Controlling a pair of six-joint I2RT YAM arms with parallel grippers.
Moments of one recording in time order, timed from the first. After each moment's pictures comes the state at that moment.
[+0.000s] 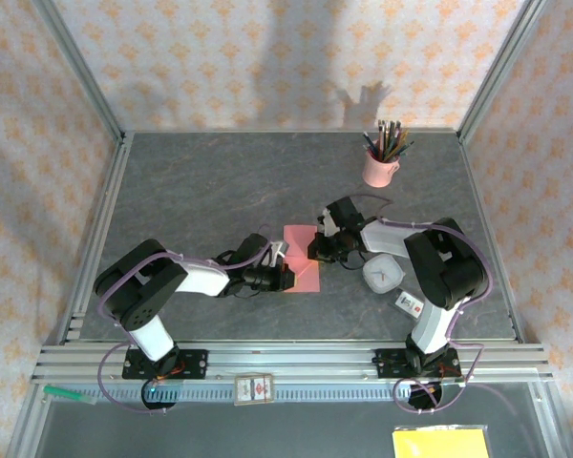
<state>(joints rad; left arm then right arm) -0.70 1.68 0.57 0.31 0.44 -0.76 0.50 1.77 0.91 -0.26 -0.49 0.56</state>
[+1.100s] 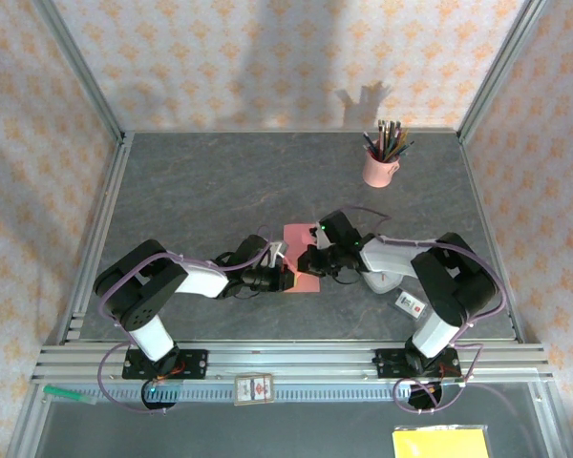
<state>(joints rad) -0.70 1.68 0.55 0.35 0.44 -0.76 0.63 1.65 0.76 -0.09 -0.54 0.75</state>
